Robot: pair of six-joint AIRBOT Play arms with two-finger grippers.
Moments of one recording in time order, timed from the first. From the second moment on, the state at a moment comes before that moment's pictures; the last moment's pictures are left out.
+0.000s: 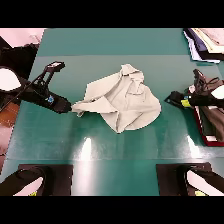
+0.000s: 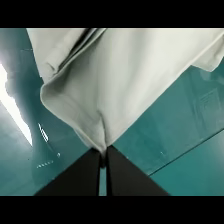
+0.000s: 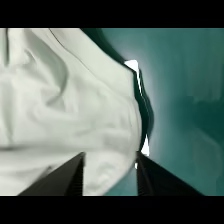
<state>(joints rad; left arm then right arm) -0.25 -1.03 1.14 1.21 -1.38 -1.41 -0.15 -1.08 0.81 -1.05 1.01 1.52</state>
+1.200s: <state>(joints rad) -0.25 -1.03 1.14 1.20 -1.39 -1.38 0.14 -1.00 0.38 -0.71 0.63 1.61</state>
